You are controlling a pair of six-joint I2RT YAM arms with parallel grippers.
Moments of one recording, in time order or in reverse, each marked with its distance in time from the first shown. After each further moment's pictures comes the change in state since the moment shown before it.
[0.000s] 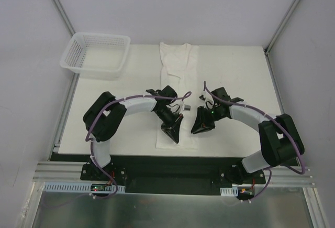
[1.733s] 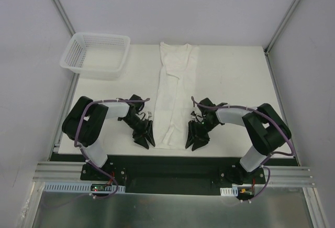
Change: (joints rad) left arm 0.324 -0.166 -0.429 0.026 -0.230 -0.245; right arm 0.173 0.165 -0.056 -0.027 0.031 0.139
